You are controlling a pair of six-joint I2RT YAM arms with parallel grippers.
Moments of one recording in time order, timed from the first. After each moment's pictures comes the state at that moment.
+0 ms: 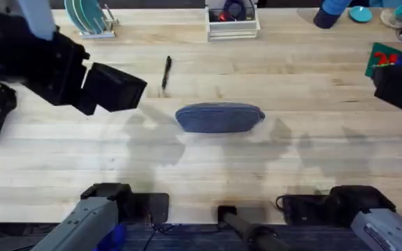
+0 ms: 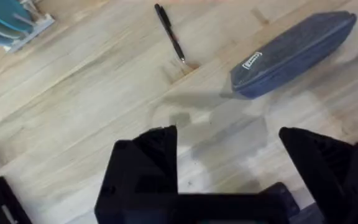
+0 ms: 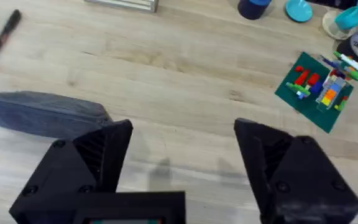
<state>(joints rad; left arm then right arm) 0.00 1.02 1.49 -1.46 0.24 0.49 0.00 0.71 1.31 -1.23 -0.03 -0.18</state>
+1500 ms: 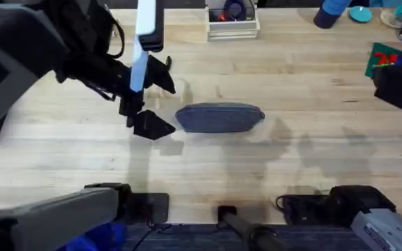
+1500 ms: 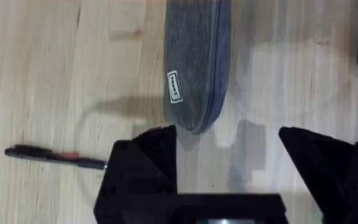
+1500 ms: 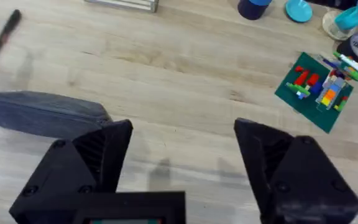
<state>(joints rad) 0.00 1.38 1.06 -1.23 0.67 1.45 0.00 0.71 1.31 -1.23 -0.03 -0.18</state>
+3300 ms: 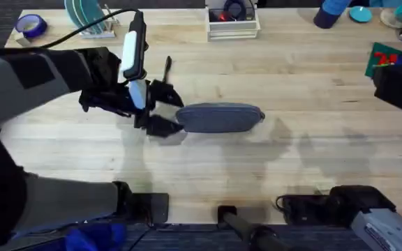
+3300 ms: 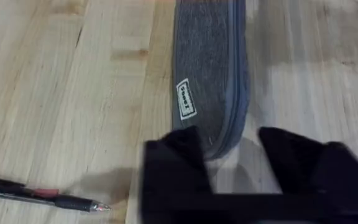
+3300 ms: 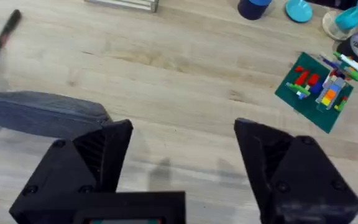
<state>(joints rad) 0.12 1.55 0.80 -0.91 0.95 1.62 0.00 0.71 1.31 -1.23 -0.03 -0.18</state>
